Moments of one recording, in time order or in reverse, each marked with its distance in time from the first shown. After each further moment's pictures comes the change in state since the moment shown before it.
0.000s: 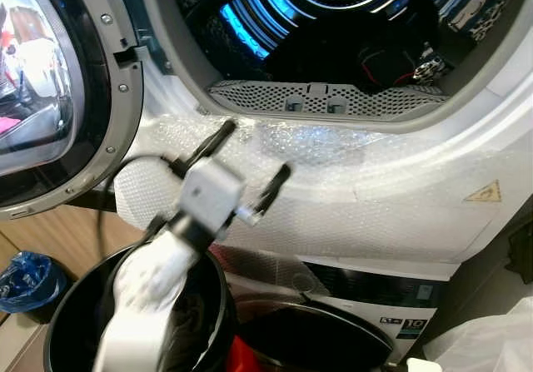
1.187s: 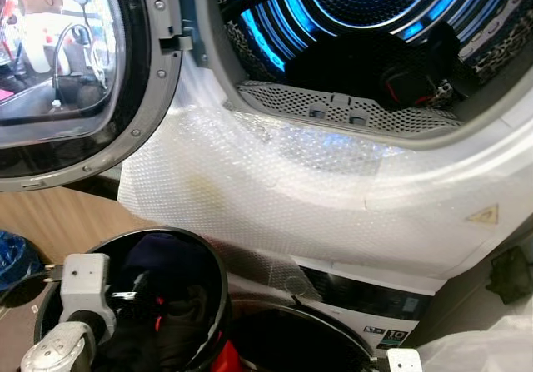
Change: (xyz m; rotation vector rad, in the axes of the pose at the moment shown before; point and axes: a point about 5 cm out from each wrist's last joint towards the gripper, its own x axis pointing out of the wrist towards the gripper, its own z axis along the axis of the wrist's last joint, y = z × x) left arm -0.113 0.052 -0.141 -0.387 0.869 0.304; right arm 0.009 0.013 0.018 -0.131 0.012 0.113
